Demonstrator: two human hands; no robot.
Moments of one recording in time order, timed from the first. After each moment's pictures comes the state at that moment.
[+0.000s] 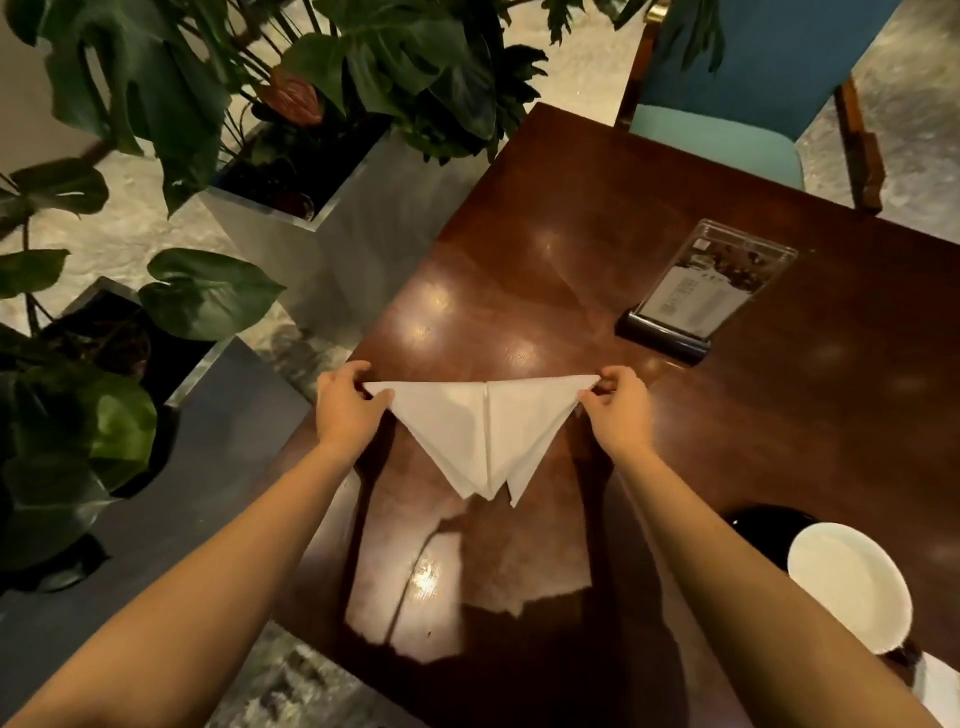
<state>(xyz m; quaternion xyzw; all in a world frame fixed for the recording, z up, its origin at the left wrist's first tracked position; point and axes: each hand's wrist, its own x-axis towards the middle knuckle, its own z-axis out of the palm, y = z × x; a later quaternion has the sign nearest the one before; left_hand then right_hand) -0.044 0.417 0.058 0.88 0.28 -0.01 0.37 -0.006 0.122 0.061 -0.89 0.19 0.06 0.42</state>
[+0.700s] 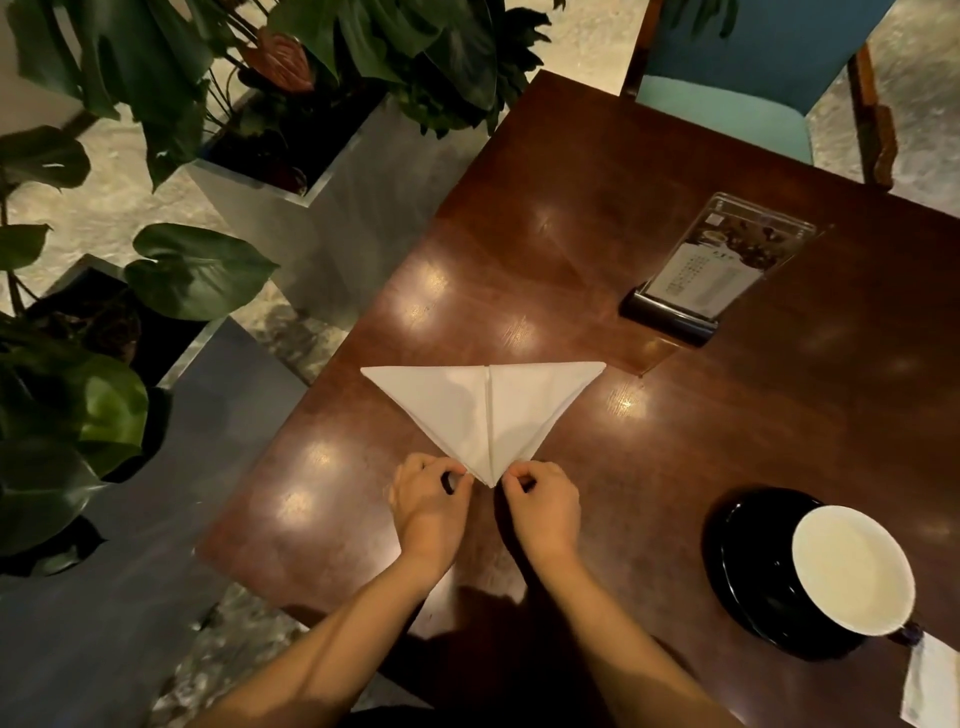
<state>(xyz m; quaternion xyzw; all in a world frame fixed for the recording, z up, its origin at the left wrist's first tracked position) -0.143 0.311 0.044 0.87 0.27 -0.05 0.42 -0.126 0.196 0.055 -0.90 0.16 0.14 0.38</state>
